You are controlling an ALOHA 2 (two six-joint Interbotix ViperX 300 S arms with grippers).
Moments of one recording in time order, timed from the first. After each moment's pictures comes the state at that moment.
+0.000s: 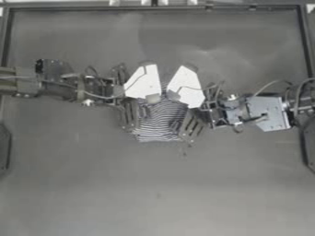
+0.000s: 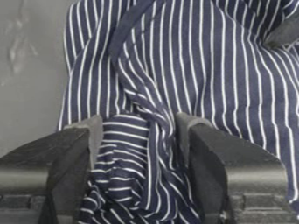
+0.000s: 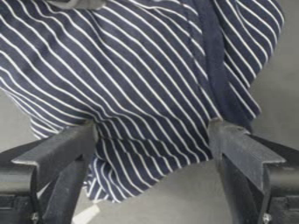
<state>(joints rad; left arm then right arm) 0.28 0.19 0.51 0.30 0.26 -0.19 -0.13 0.14 0.61 -0.52 0.37 0.93</state>
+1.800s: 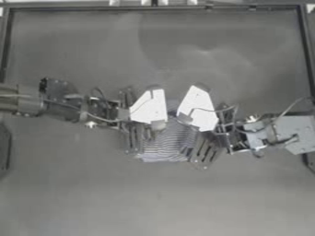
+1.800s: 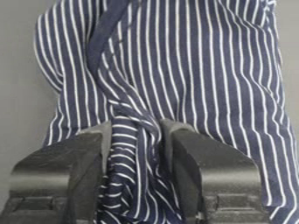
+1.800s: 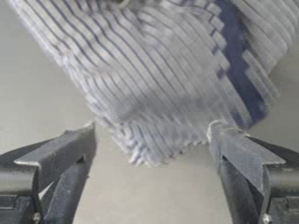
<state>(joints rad) 0.11 0.19 0.48 0.22 0.27 -0.20 0.06 -0.02 0.63 -0.41 0.50 0.95</state>
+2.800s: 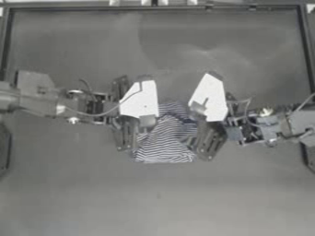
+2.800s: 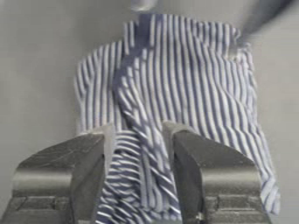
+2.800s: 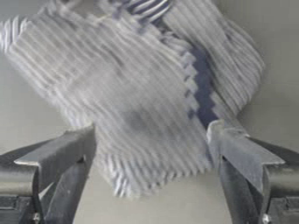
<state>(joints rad) 0.09 0.03 0.51 0.25 0.30 -0.20 -0.04 -0.09 0.72 -0.66 0.33 1.16</state>
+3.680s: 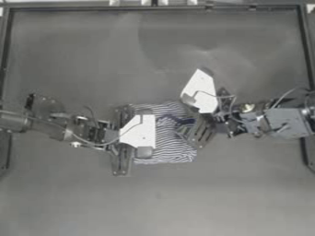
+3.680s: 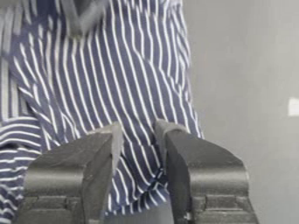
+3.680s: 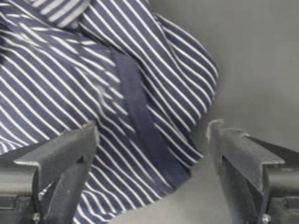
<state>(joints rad) 0.04 0.13 0.58 0.22 0.18 -0.20 -0.08 0.06 0.71 -0.80 0.31 1.29</state>
